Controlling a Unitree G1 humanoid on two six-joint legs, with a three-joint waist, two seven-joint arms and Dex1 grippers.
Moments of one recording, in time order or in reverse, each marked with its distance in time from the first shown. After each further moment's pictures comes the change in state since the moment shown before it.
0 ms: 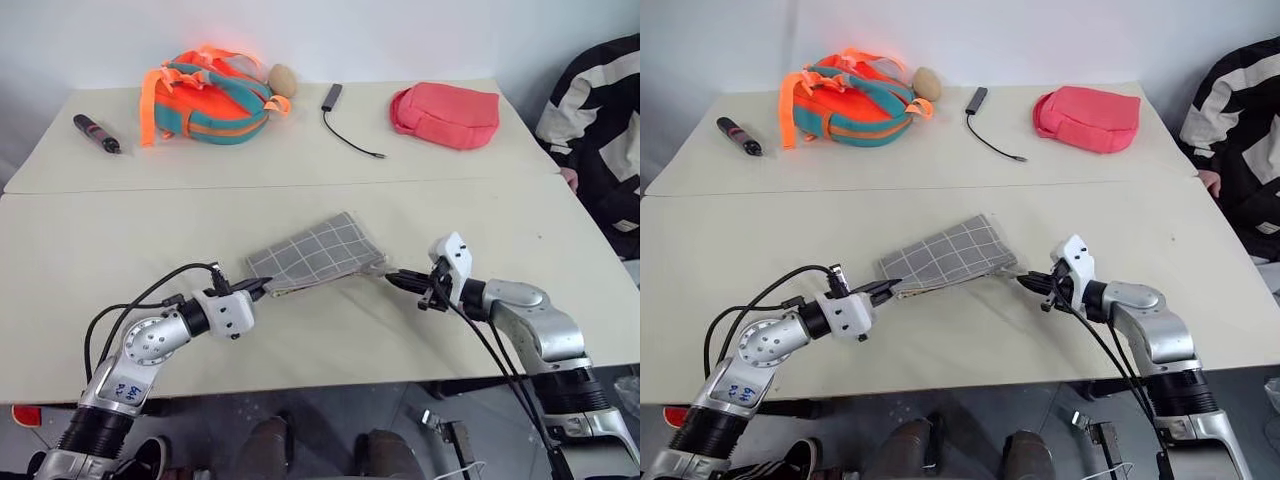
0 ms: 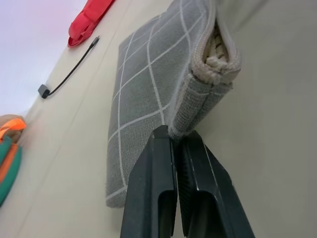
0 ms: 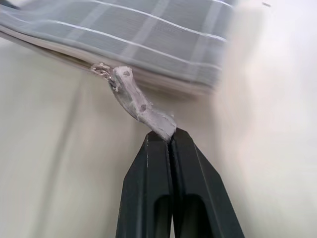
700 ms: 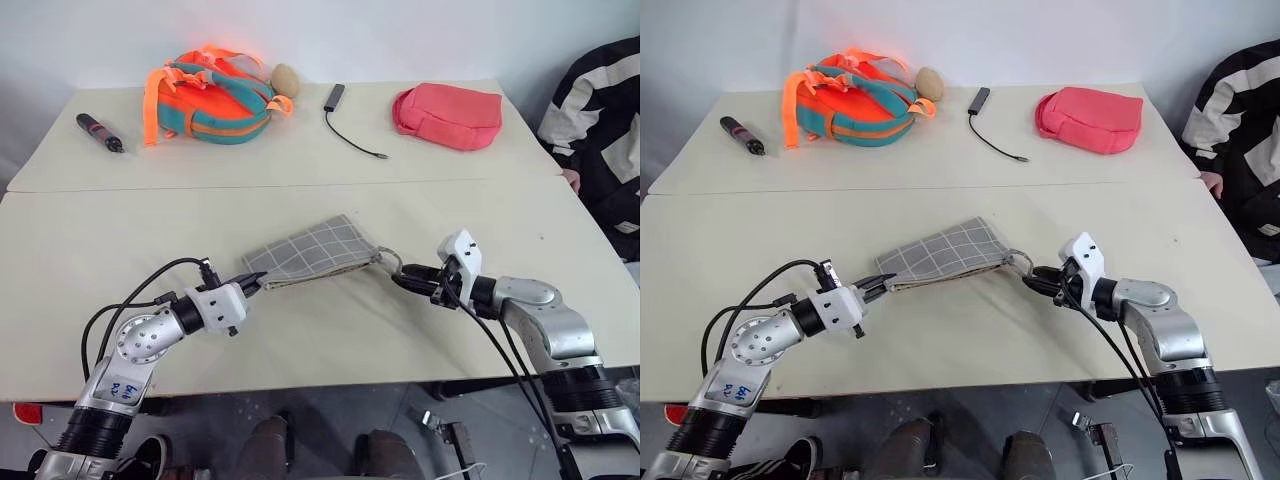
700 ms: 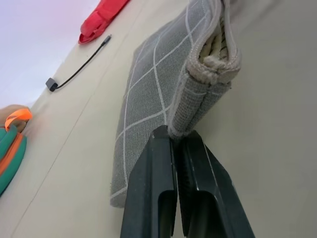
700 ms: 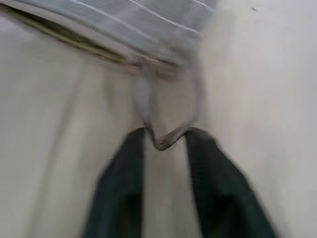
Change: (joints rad) left arm -0.019 -0.027 0.035 0.000 -0.074 0.045 -0.024; right arm 0.006 -0.029 -0.011 -0.057 0.021 -0.001 0.060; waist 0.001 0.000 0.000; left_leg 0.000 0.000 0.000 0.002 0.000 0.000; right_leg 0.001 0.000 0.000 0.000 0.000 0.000
